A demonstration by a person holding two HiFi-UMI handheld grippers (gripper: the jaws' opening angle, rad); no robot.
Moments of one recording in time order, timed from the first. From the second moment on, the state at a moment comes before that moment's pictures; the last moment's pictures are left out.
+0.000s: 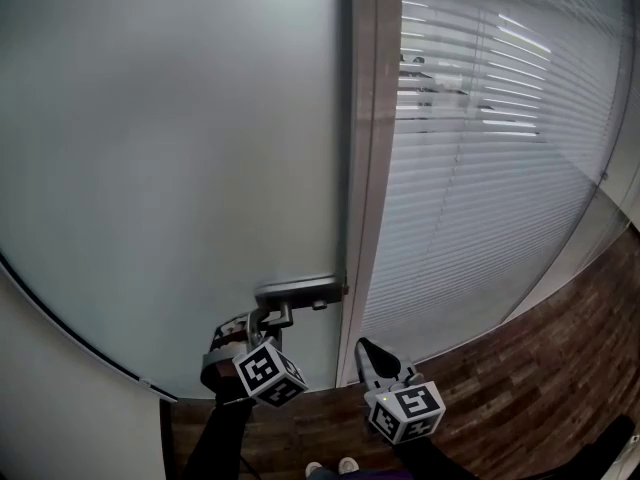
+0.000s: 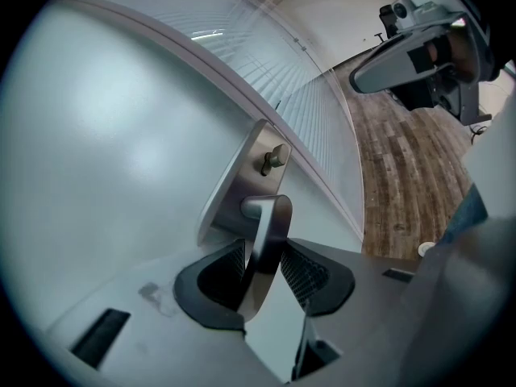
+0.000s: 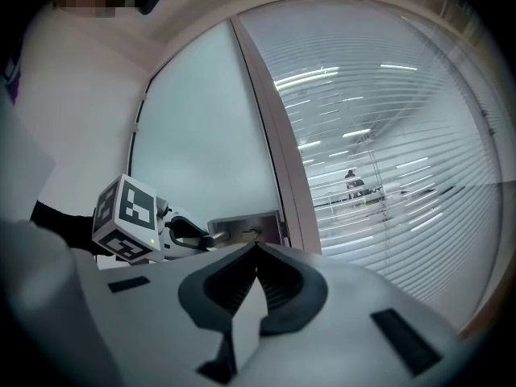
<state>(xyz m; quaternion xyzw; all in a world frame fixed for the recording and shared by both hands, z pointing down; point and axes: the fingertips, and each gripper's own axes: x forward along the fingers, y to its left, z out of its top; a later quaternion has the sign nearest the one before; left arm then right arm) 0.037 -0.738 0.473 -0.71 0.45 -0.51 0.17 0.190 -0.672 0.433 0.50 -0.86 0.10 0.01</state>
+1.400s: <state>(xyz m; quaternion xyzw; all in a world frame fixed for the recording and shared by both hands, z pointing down) 0.029 -0.767 0.480 -0.71 0.45 -0.52 0.14 0.179 -0.681 0.427 0.51 -0.86 0.09 0.01</state>
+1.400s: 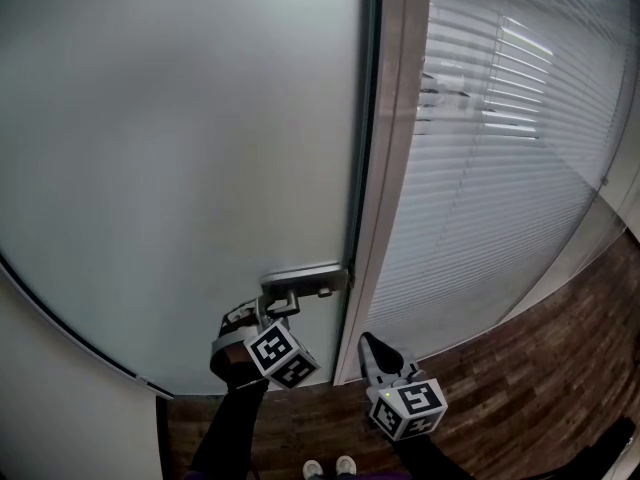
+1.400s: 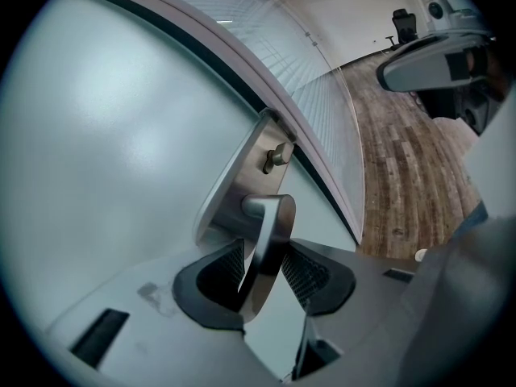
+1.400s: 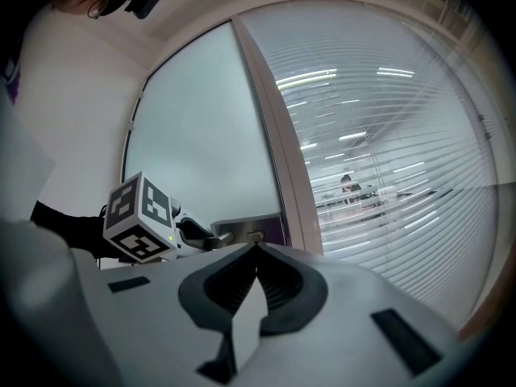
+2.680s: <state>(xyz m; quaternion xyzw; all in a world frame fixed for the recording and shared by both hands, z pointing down) 0.008 -0.681 0.415 -0.79 0.61 -0.09 -0.01 0.138 -0.672 0.420 0.48 -0.87 0.09 0.01</state>
